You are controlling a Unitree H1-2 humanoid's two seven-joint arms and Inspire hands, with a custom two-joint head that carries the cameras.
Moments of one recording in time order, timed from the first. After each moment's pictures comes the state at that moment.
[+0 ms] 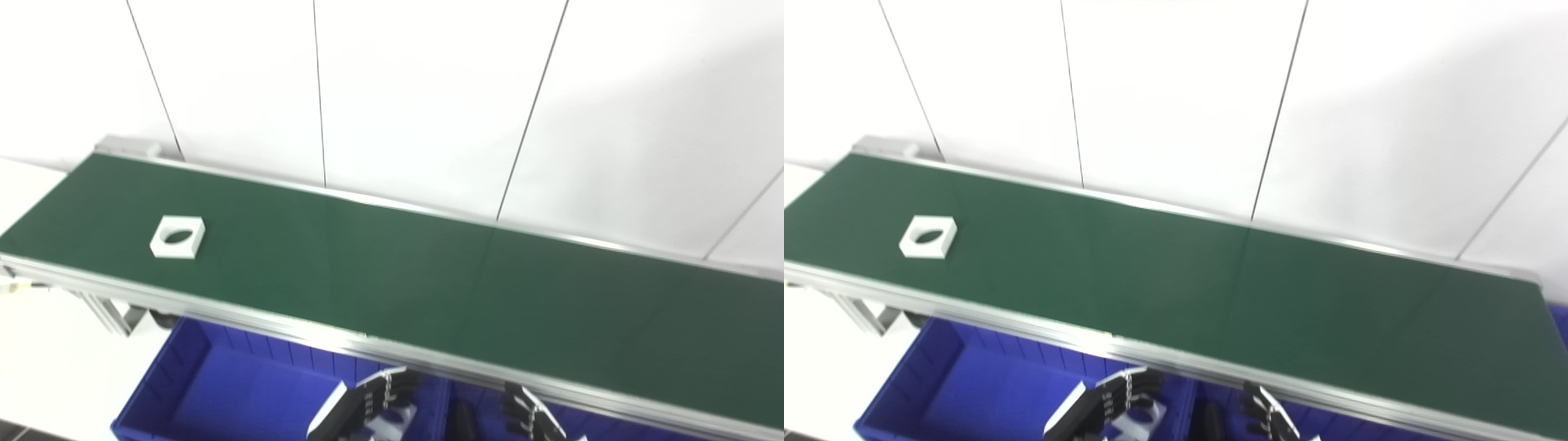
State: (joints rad) left arm 0.15 0.01 -0.16 0.30 -0.01 -0.43 -0.25; right arm 0.18 -0.12 0.21 0.08 -0.17 -0.32 0.09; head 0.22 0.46
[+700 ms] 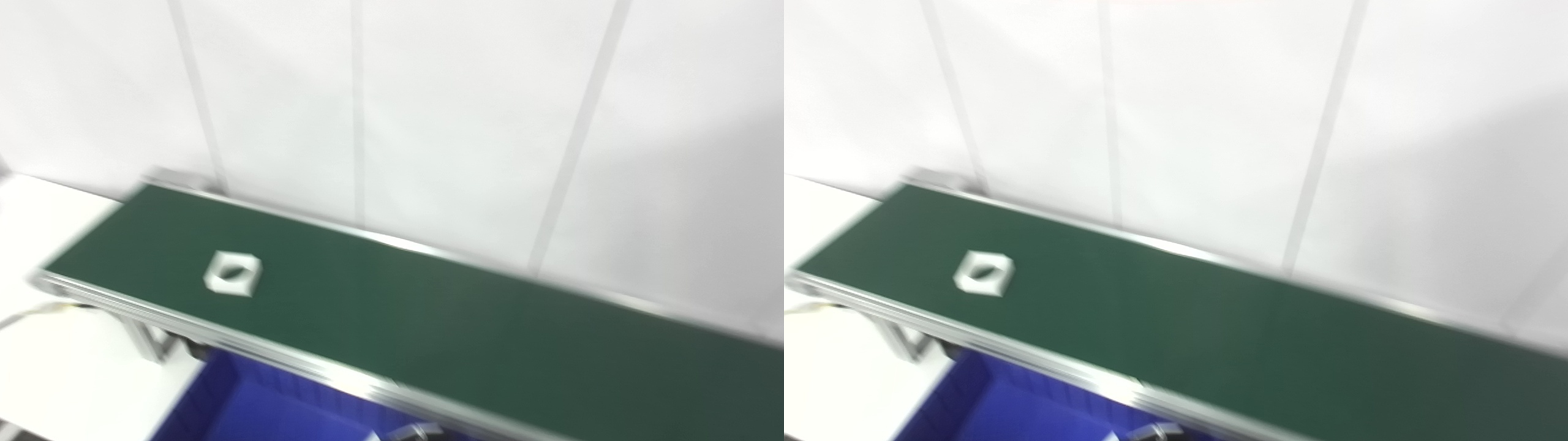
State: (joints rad) left arm 0.12 -0.02 -0.17 0.38 0.01 -0.43 -0.23; right arm 0.16 -0.12 0.19 0.17 -0.11 -0.38 0.11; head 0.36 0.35
